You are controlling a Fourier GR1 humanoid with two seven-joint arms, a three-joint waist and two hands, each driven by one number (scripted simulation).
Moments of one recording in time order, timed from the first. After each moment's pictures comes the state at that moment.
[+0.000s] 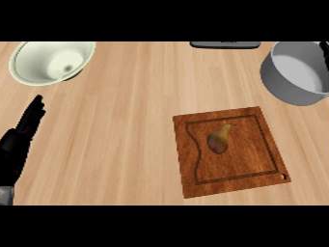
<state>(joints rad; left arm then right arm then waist) 0.01 0.48 -0.11 -1.65 0.05 0.19 0.11 -0.39 -0.52 -0.01 -1.47 -0.23 -0.20 -0.03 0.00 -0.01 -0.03</state>
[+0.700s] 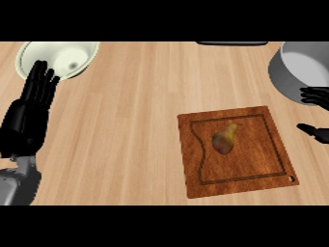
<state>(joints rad) -0.20 0.31 -0.04 -1.65 0.20 0.22 0.05 -0.31 -0.65 -0.01 -1.00 -0.29 0.32 -0.27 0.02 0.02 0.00</state>
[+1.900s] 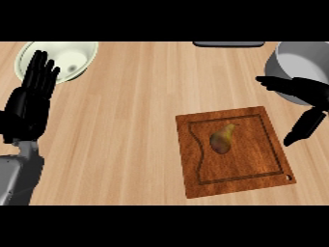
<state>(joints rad) -0.29 0.27 0.03 -1.54 0.20 0.17 0.06 -0.62 -0.63 0.21 -0.91 0.07 0.66 -0.09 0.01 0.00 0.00</state>
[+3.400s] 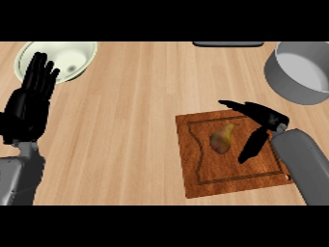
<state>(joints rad) -0.28 0.22 0.10 -1.54 0.15 0.11 0.06 -0.52 -0.32 0.16 -0.95 0.40 0.58 0.02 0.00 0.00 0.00</state>
